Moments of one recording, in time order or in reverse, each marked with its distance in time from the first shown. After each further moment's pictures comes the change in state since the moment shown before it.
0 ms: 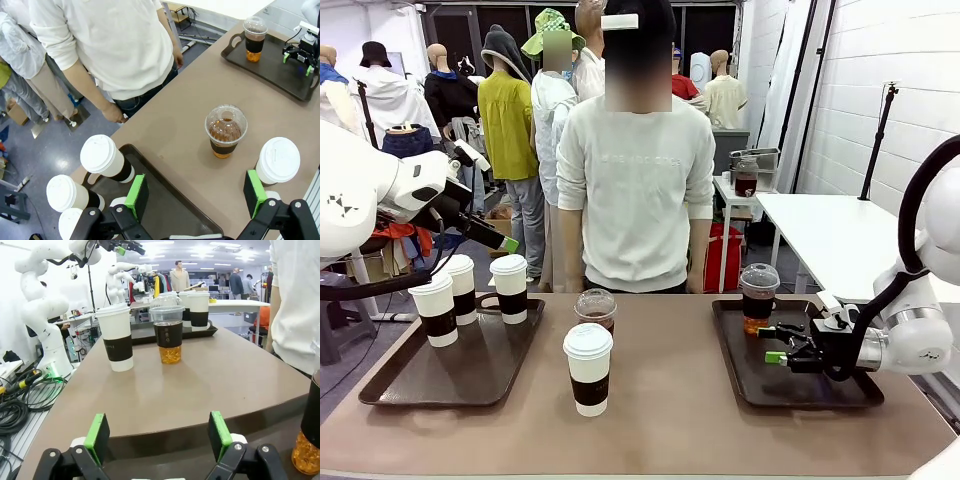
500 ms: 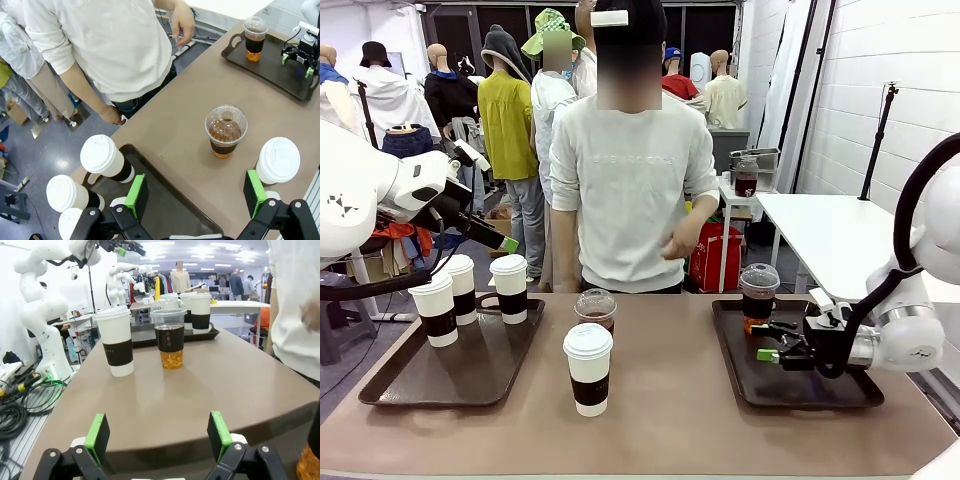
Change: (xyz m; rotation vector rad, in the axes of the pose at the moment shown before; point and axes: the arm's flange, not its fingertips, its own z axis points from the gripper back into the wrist) left arm 0.000 0.000 0.000 0.000 0.000 0.000; right arm 0.007 0.004 -0.025 0.002 -0.002 -0.002
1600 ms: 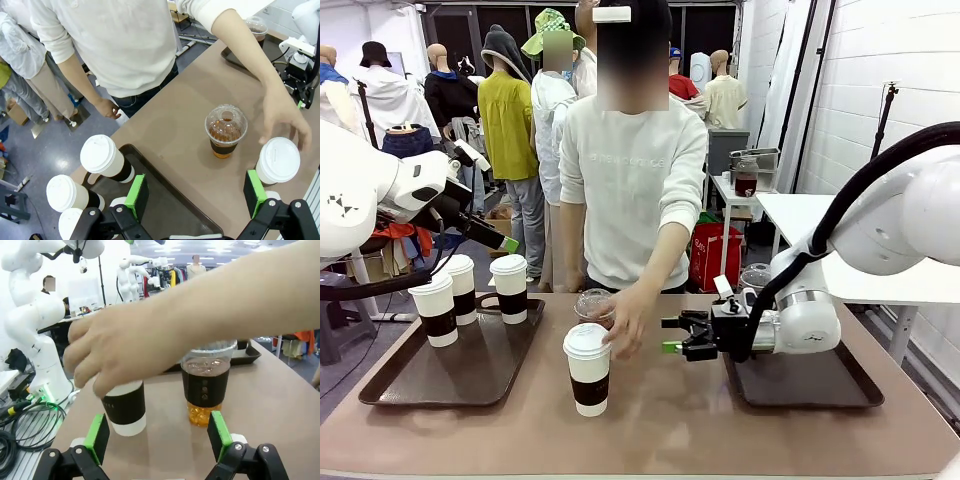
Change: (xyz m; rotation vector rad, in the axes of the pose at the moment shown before) left arm 0.000 0.000 0.000 0.000 0.000 0.000; right arm 0.030 0.019 -0.191 0.075 0.035 0.003
